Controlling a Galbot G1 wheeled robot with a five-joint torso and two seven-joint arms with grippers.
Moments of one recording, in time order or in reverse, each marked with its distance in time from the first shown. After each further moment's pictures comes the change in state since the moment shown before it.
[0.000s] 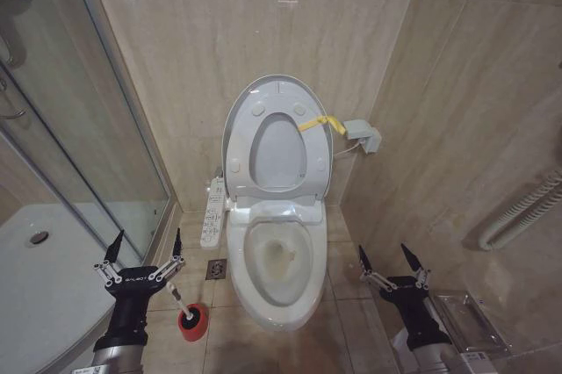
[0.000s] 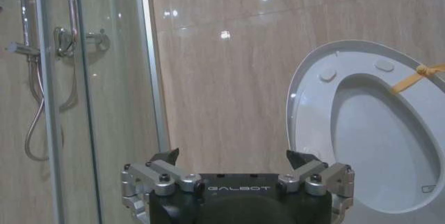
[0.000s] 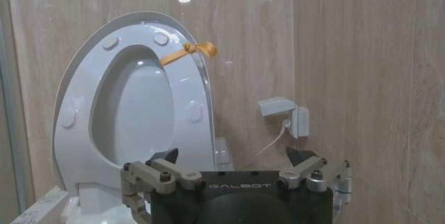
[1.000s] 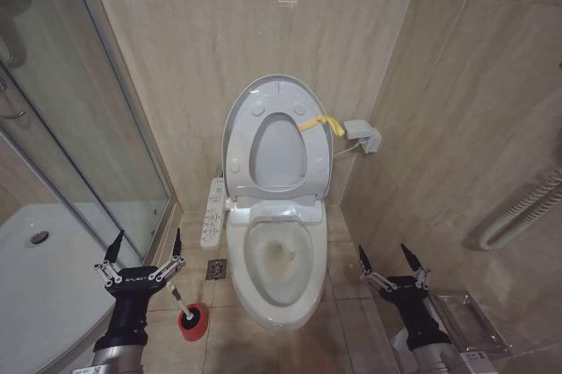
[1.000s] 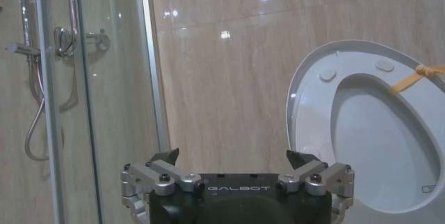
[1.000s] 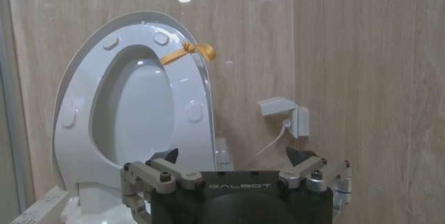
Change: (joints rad) left arm 0.000 0.000 0.000 0.000 0.000 0.000 0.000; right arm 0.001 0.000 0.000 0.000 0.000 -0.001 0.000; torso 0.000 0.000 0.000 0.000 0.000
